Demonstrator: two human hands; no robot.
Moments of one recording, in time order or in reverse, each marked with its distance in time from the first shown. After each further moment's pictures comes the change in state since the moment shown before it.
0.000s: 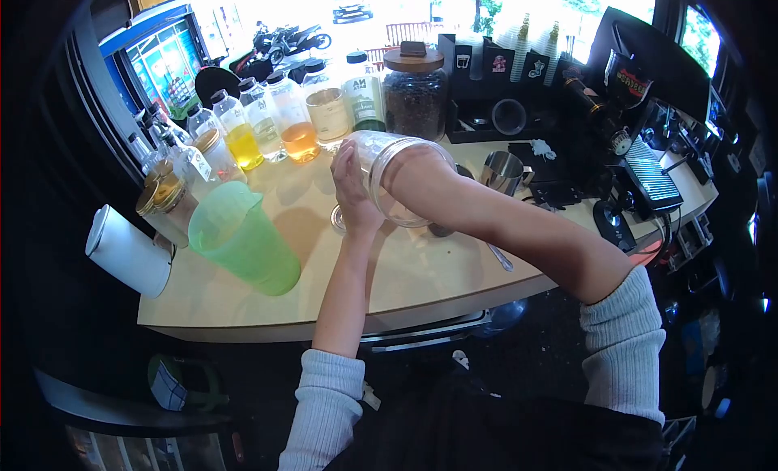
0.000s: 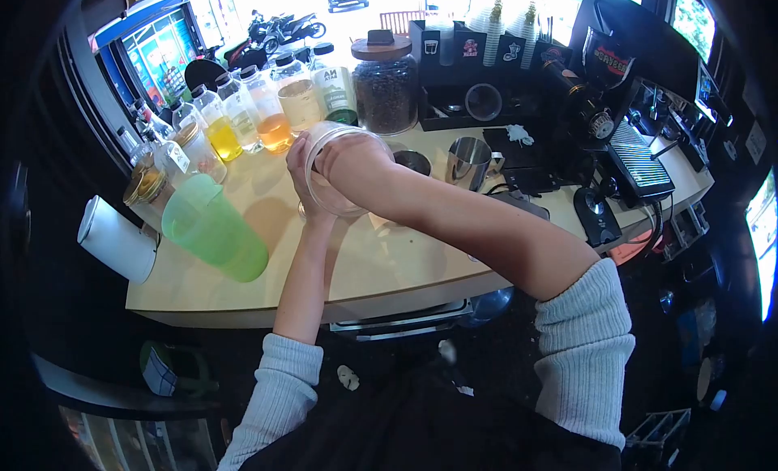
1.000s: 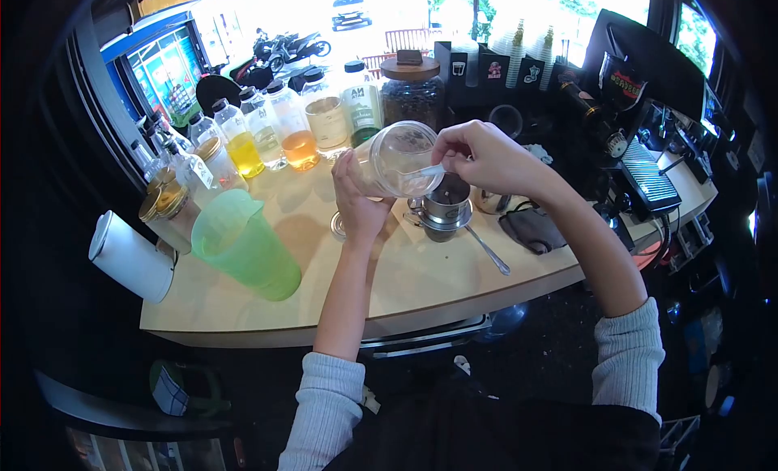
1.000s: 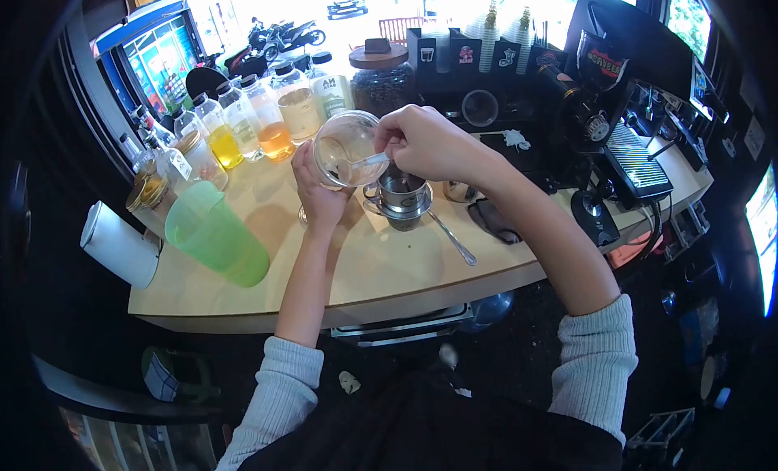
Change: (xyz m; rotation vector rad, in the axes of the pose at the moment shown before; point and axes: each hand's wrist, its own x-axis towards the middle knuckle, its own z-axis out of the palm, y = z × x) left_hand 0.002 0.008 -0.003 0.353 -0.133 -0.178; right_hand -0.054 0.057 -0.043 0.888 0.061 0.357
